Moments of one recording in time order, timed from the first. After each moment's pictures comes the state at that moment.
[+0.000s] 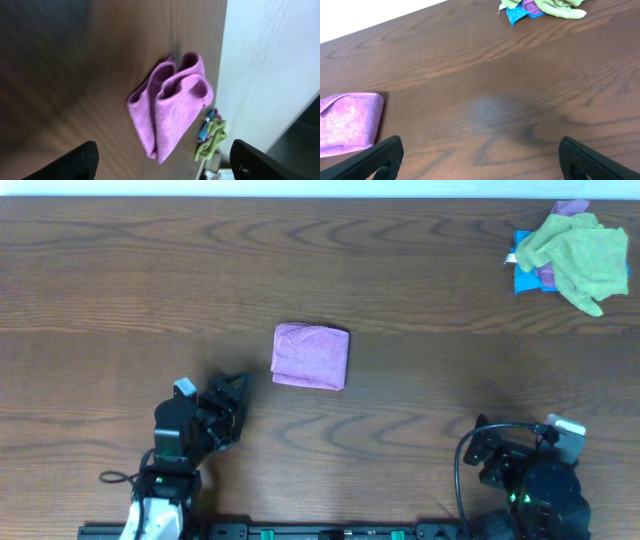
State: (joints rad) left arm -0.12 0.92 0.12 0.28 0.36 -1.48; right arm 0.33 0.23 0.64 -1.01 0.40 0.51
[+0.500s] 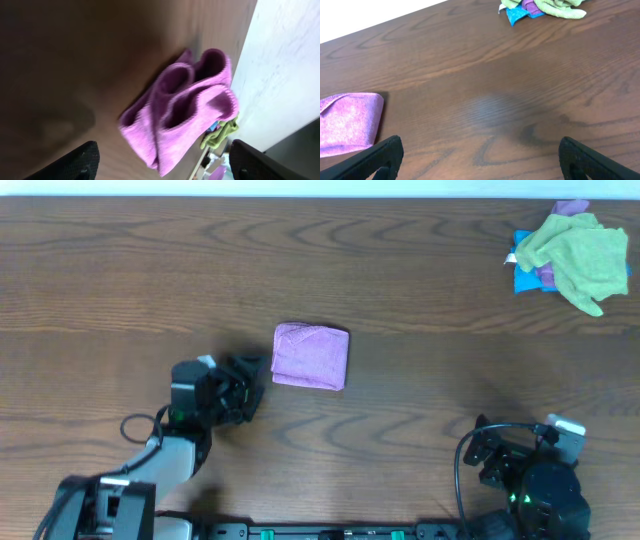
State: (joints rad) left arm -0.13 1.44 0.32 0.47 0.51 -1.45; right arm 0.33 0.23 0.64 -1.01 0.40 0.51
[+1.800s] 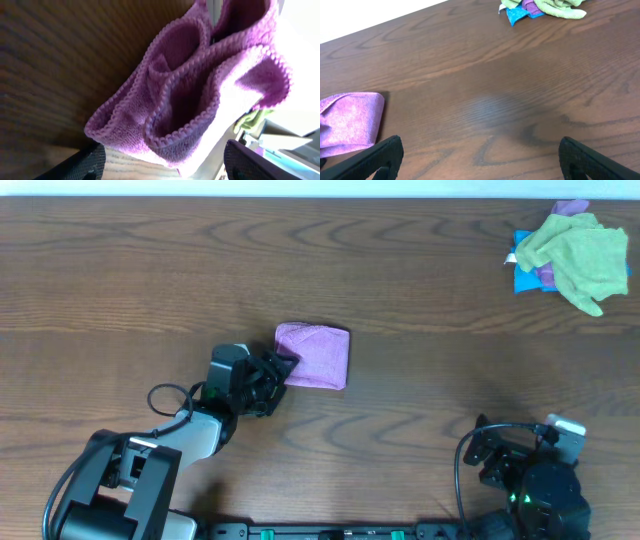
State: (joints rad) left arm -0.30 1.58 0.44 0.39 0.42 -1.37; right arm 0.33 0.23 0.64 -1.01 0.40 0.51
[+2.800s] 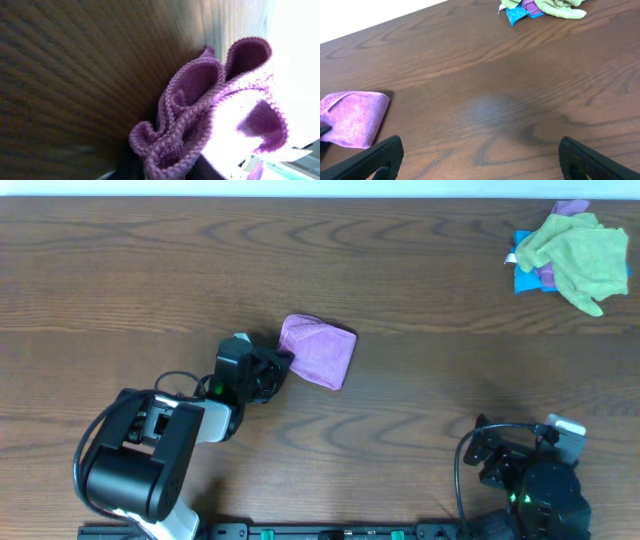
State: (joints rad) left arm -0.30 1.80 0.49 0.61 0.36 -1.36; right arm 0.33 0.23 0.64 -1.01 0.40 0.51
